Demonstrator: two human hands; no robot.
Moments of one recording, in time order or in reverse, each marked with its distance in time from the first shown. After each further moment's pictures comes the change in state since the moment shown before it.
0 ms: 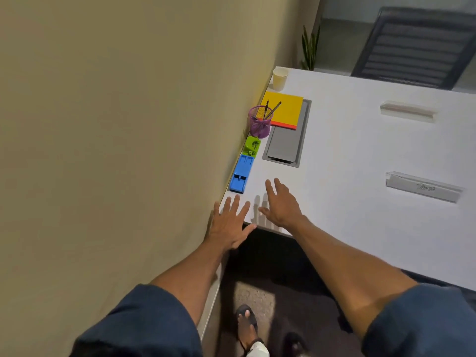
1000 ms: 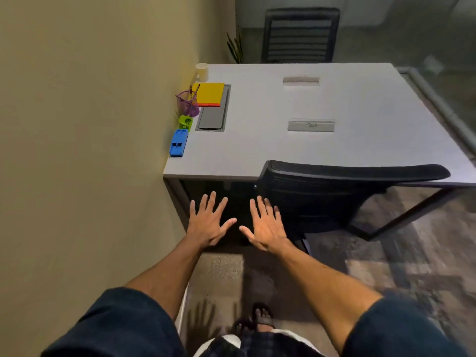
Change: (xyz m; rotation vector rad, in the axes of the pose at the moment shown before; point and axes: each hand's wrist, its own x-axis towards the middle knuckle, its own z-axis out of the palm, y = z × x) left_hand -0.209 0.157 0.031 0.038 0.040 0.123; right_hand -0.321 0.073 0.086 0.044 0.058 0.129
